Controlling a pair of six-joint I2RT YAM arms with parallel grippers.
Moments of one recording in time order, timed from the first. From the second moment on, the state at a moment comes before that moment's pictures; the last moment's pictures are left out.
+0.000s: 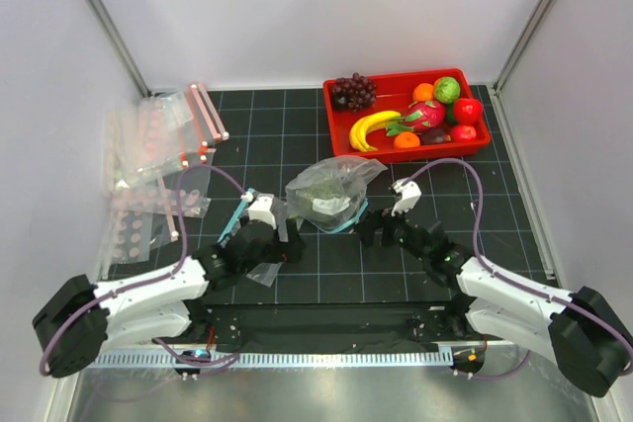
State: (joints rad) left arm -0.92 1.02 0.39 -0.02 -0.29 -0.68; right arm 0.68 0.94 0.27 0.25 0.08 0.39
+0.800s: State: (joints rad) left arm -0.60 1.04 0.11 0.62 -0.09 -0.64; right arm 0.31 1.28 0.24 0.77 -0.39 0.57
